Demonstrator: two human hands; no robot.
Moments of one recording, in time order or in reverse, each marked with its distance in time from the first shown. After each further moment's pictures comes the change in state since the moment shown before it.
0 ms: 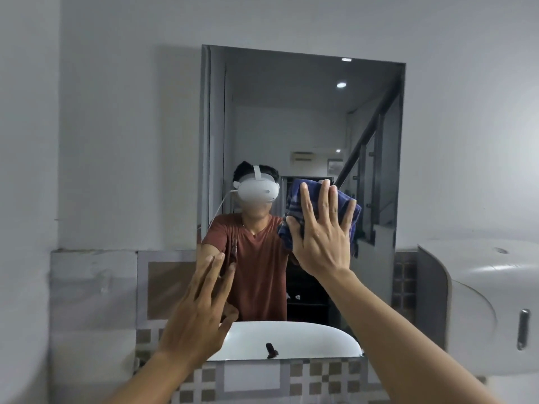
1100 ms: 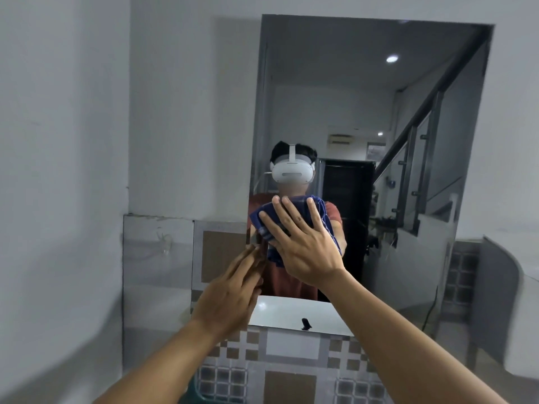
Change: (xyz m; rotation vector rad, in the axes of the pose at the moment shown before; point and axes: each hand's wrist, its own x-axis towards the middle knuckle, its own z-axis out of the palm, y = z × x) left_hand -0.032 -0.022 -0.012 -0.077 -0.002 0.078; right_hand -0.036 -0.085 0.026 -0.034 -0.086 -0.649
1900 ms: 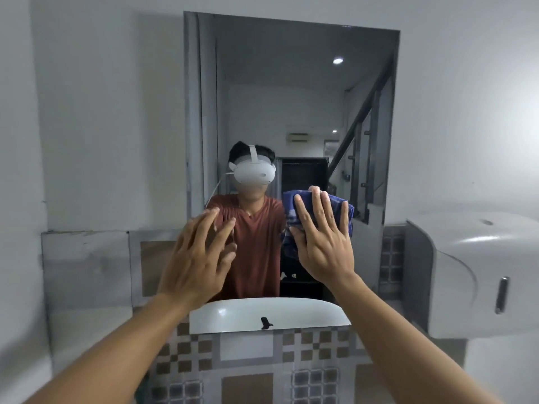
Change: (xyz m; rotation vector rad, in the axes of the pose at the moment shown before) left_hand 0.077 0.018 -0.022 0.014 0.147 -0.065; right_hand -0.087 0.081 -0.008 0.015 0.042 0.527
